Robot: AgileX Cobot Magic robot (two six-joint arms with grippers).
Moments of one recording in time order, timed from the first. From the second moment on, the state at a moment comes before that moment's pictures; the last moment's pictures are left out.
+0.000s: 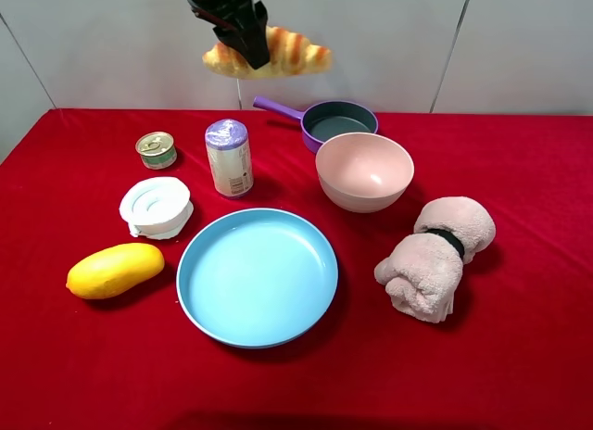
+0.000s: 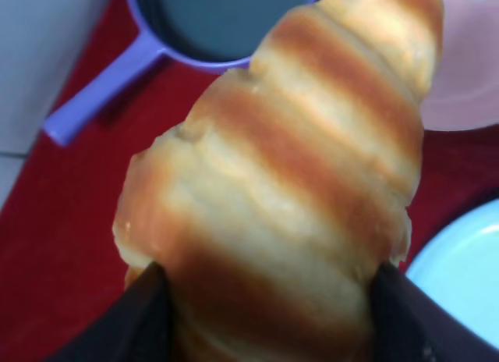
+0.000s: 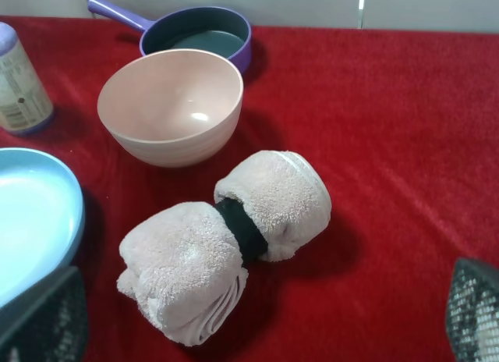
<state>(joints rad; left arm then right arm) -0.53 1.96 -1.92 -0.02 1.02 0.62 0.25 -0.01 -0.50 0.02 1.02 0.03</state>
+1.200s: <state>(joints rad) -0.68 1.79 -1.69 -0.02 1.11 0.40 0.25 -0.01 -0.50 0.02 1.02 0.03</state>
